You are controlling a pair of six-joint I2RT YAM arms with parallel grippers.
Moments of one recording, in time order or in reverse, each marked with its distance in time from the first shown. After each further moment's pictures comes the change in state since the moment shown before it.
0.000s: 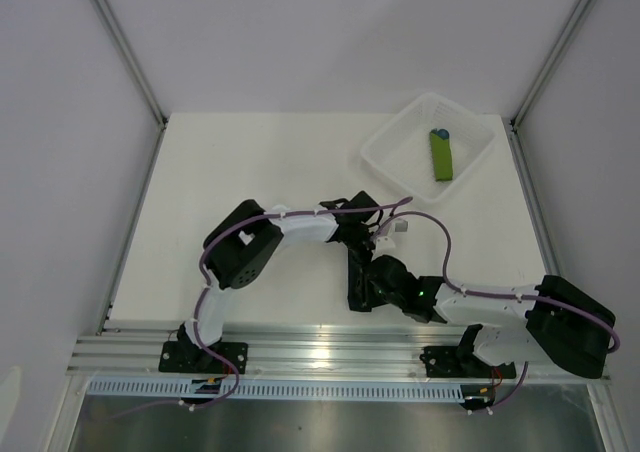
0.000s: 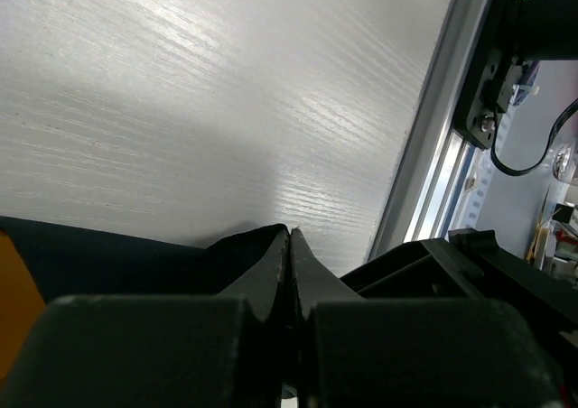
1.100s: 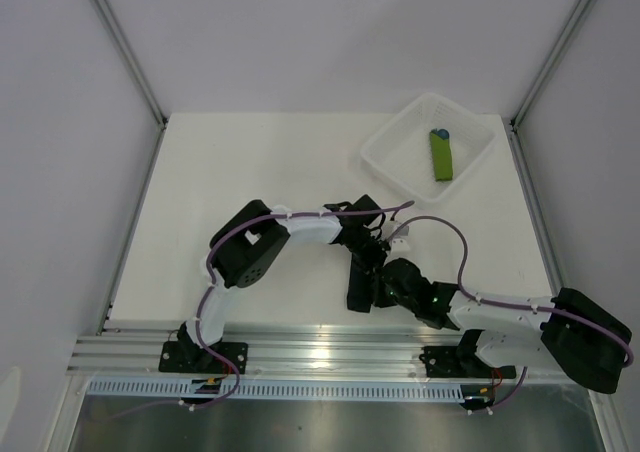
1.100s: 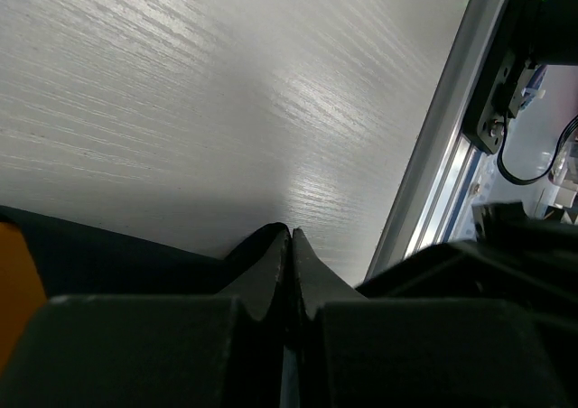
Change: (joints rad) left arm -0.010 0.054 0.029 -0.017 -0.004 -0.025; right arm -0.039 -0.104 -0.105 0.076 -0.011 0.039
